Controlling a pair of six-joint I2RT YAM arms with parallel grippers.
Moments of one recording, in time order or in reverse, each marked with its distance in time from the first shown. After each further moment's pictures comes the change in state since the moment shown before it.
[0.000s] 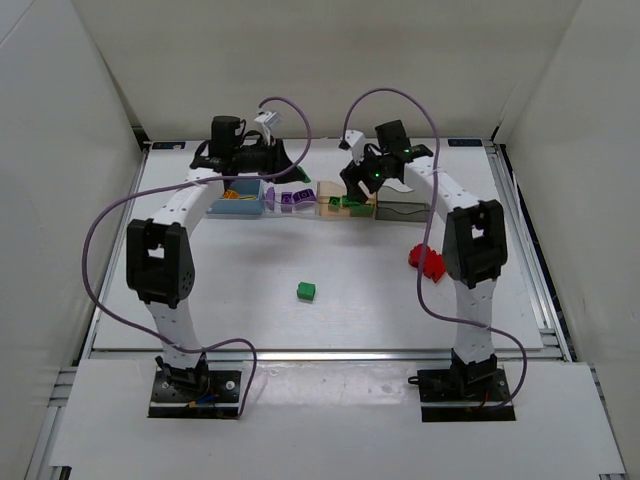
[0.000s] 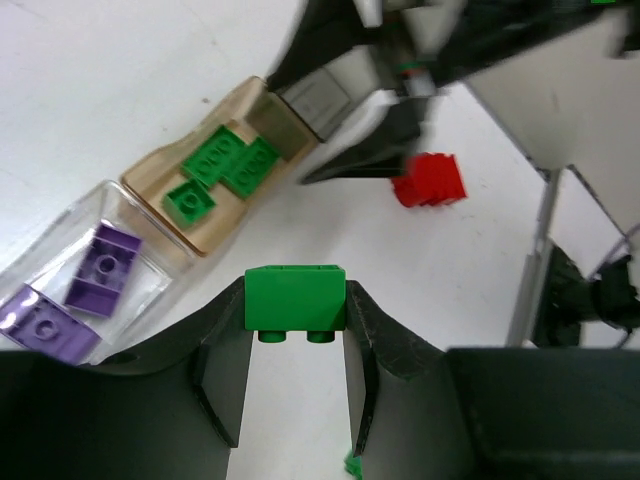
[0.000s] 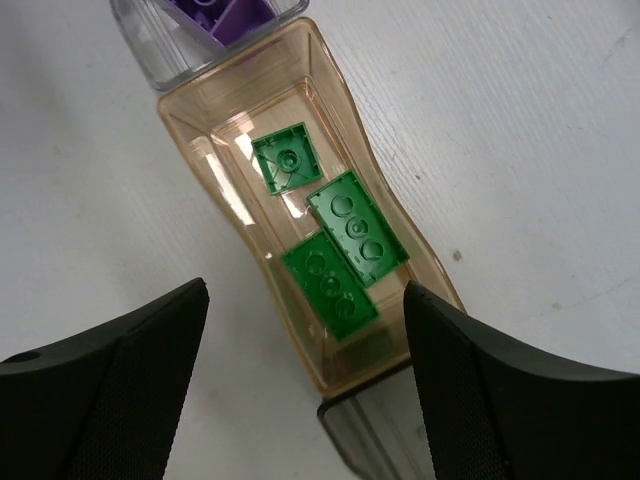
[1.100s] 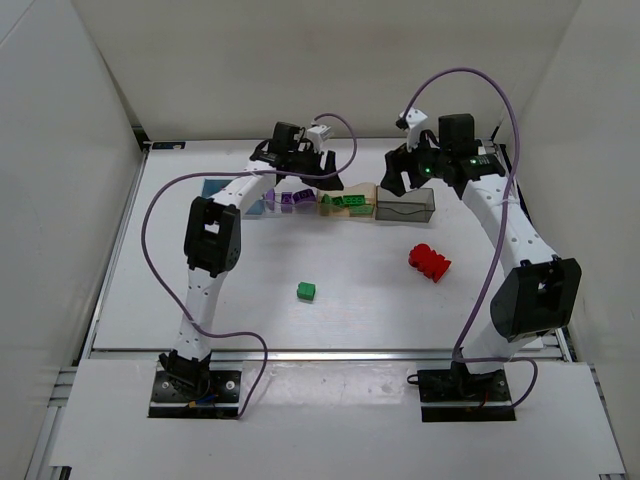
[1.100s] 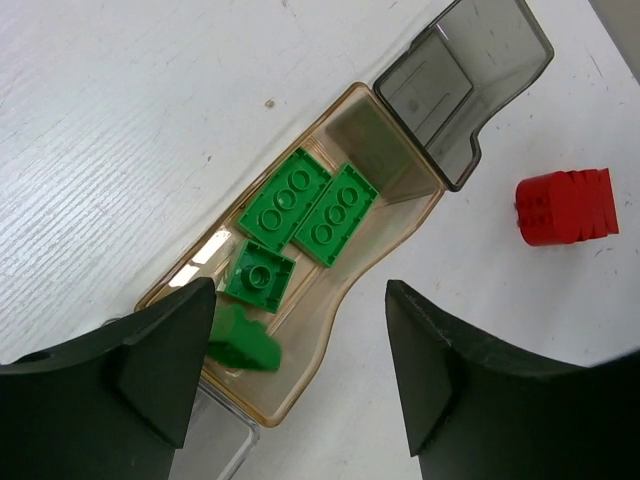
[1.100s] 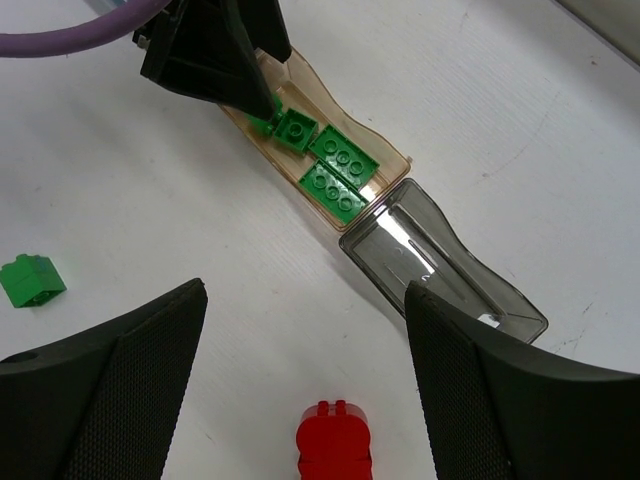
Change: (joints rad) left arm -0.185 0.515 0.511 -0.159 -0.264 0.077; right arm -0.146 -0.537 -0.326 0.029 -0.042 0.237
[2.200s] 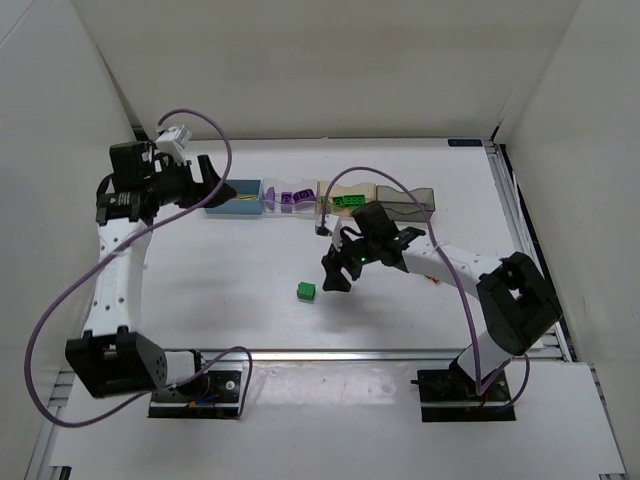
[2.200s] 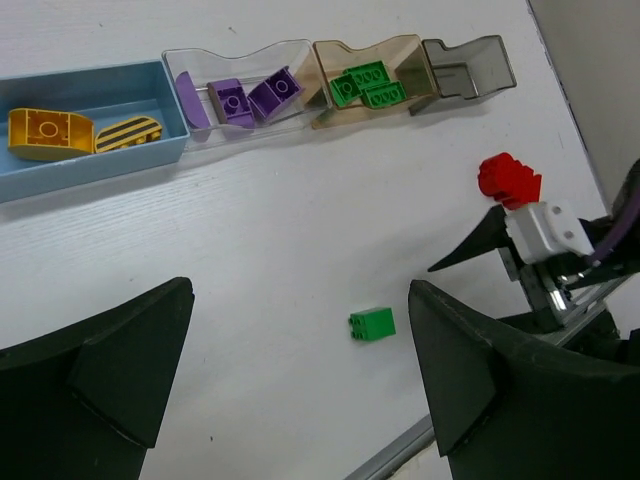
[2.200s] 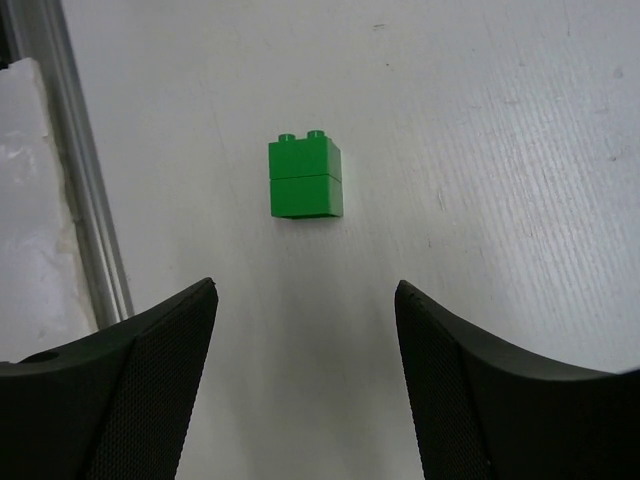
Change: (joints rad) left arm 0.512 -1.065 -0.702 -0.311 0.014 -0.014; right arm 0.473 -0.031 -0.548 0.310 -0.154 0.016
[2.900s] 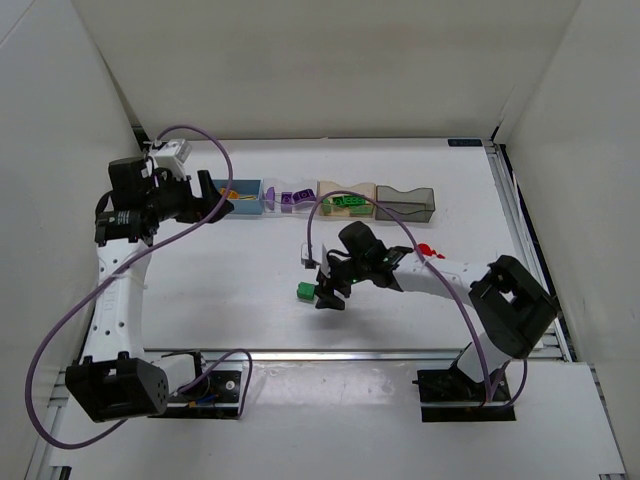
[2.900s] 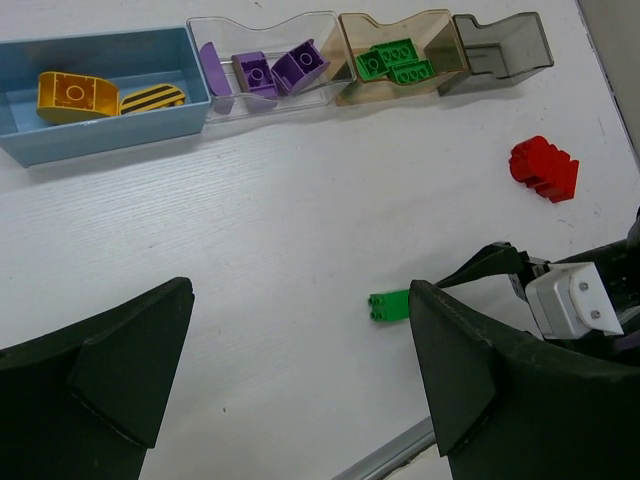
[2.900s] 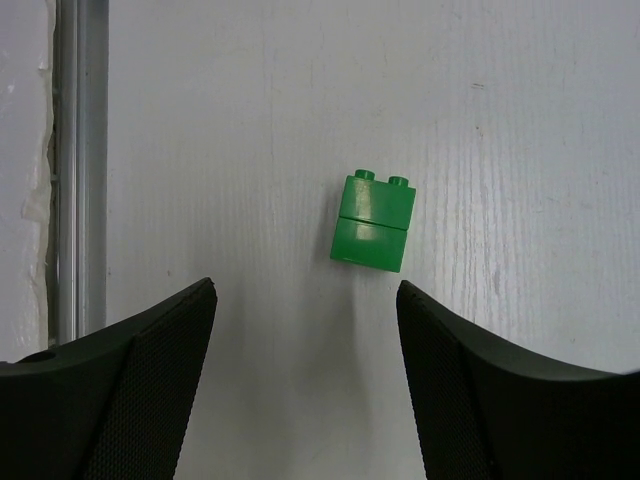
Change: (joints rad) left arm -0.003 -0.158 -0.119 -0.029 -0.073 0.041; right arm 0.143 0.000 -0.124 0.189 0.033 -0.174
